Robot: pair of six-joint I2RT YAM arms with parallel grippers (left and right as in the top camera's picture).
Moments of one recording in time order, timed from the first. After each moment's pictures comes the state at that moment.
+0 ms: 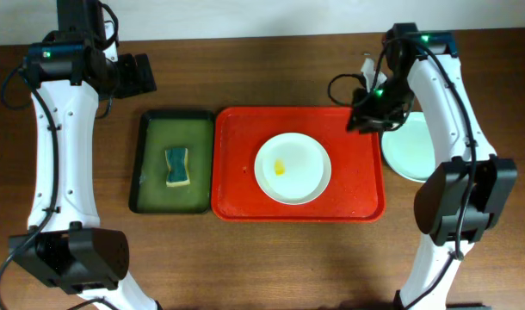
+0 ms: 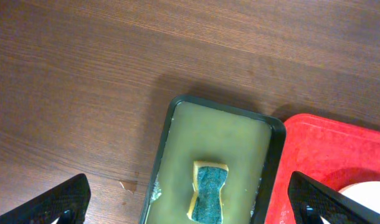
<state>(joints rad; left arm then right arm) 0.05 1.89 2.07 -1.25 -0.05 -0.16 0.03 2.11 2.01 -1.51 -0.37 0.02</state>
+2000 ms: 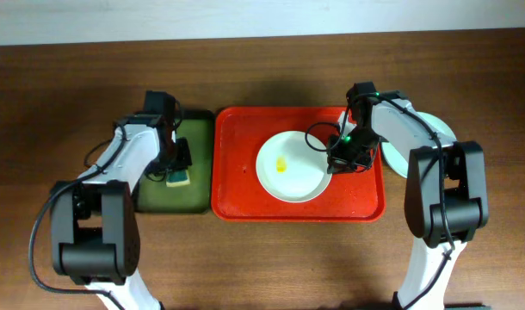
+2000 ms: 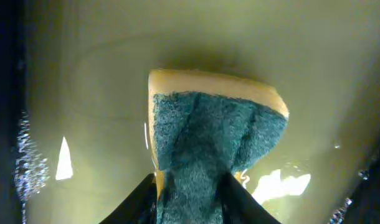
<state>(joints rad) -0.07 1.93 1.28 -0.79 -0.05 -0.27 0.11 2.10 1.46 -1.03 -0.39 0.24</state>
